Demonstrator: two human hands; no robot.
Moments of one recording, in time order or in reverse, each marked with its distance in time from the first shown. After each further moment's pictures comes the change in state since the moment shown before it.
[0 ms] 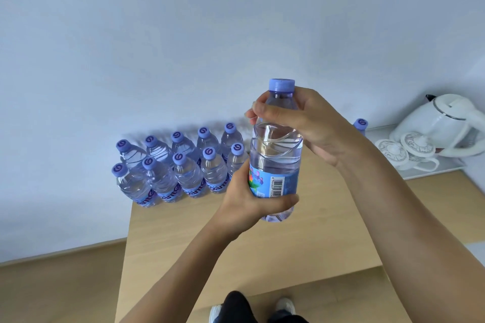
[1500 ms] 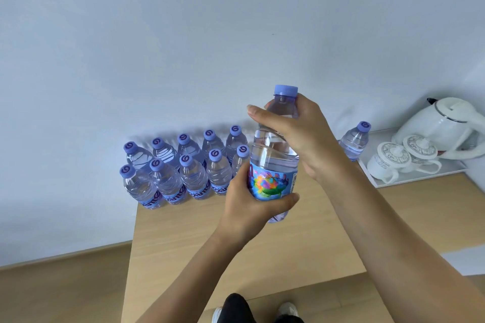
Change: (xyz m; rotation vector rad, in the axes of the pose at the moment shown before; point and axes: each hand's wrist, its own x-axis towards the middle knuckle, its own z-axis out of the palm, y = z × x) left_hand -0.015 0.005 0.003 0.002 0.216 -0.018; right_hand -0.002 0.008 0.038 0.028 0.390 0.012
